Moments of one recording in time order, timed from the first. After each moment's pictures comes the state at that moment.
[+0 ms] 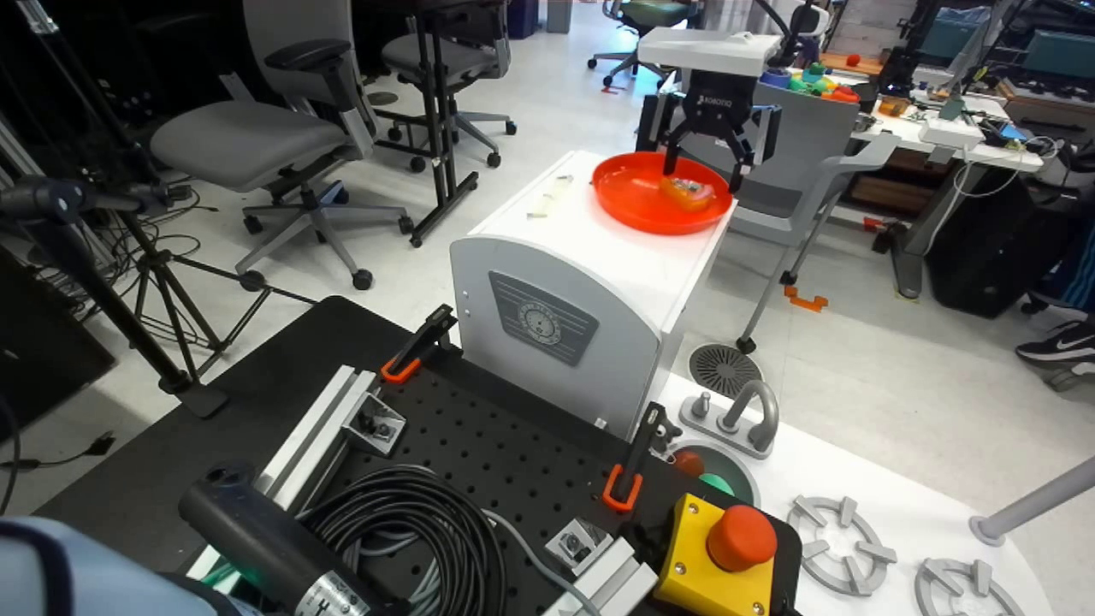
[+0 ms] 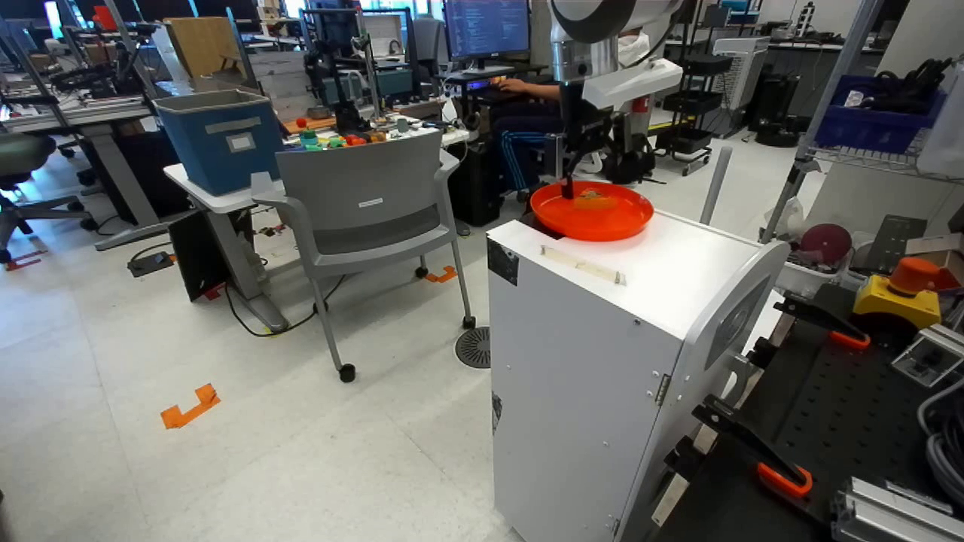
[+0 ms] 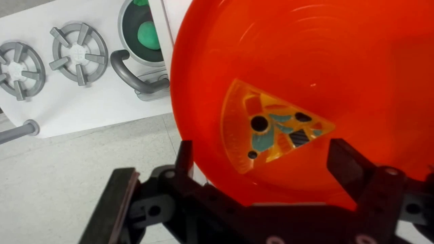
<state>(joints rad) 0.04 0.65 -0.08 -1.61 -0.09 2.15 0.22</state>
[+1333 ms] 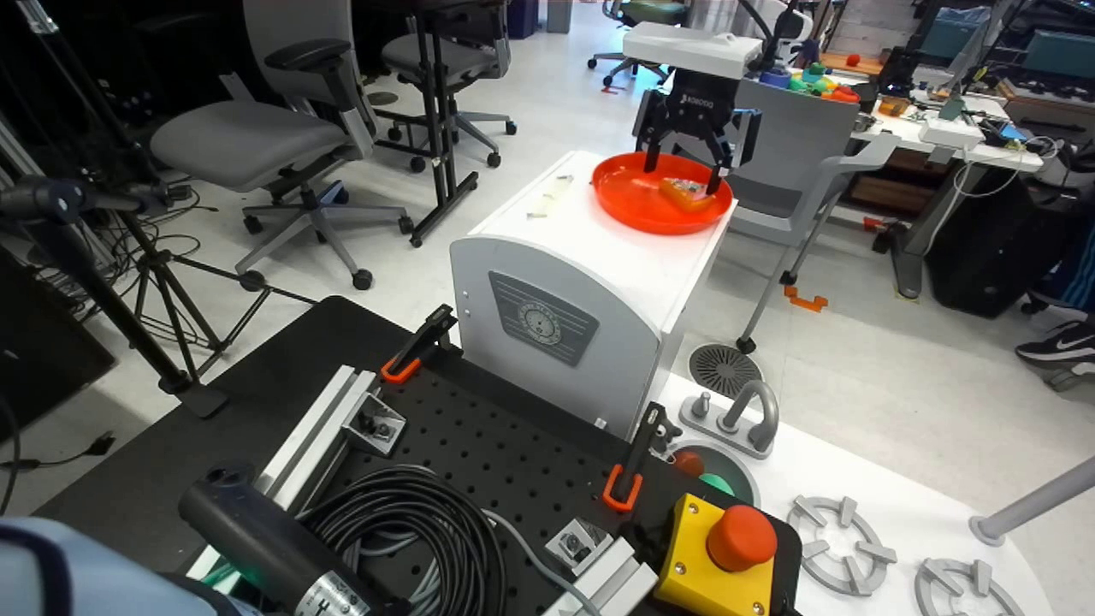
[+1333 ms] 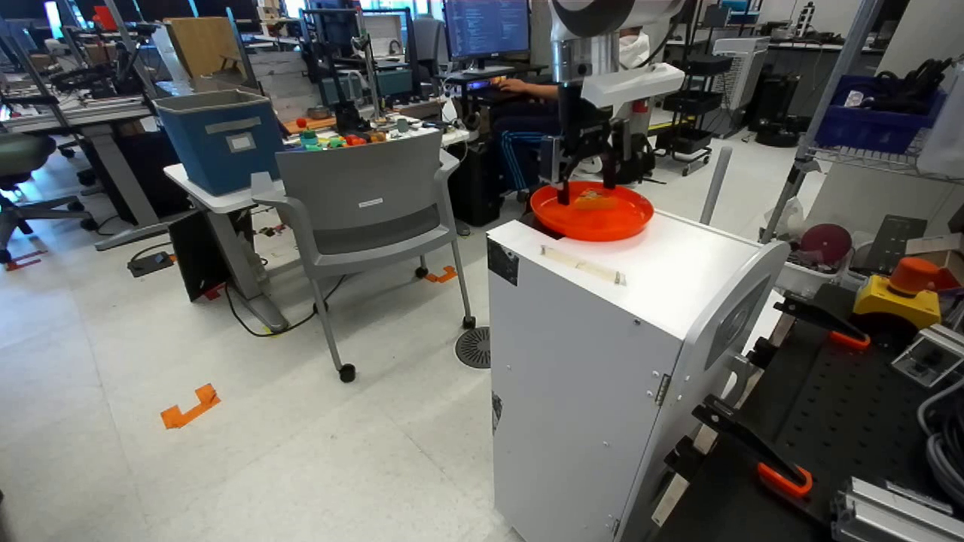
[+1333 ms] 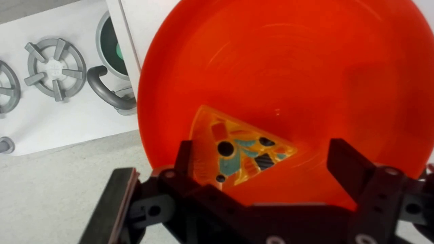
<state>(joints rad) 0.02 0.62 -0.04 -1.65 -0.04 2.15 0.21</state>
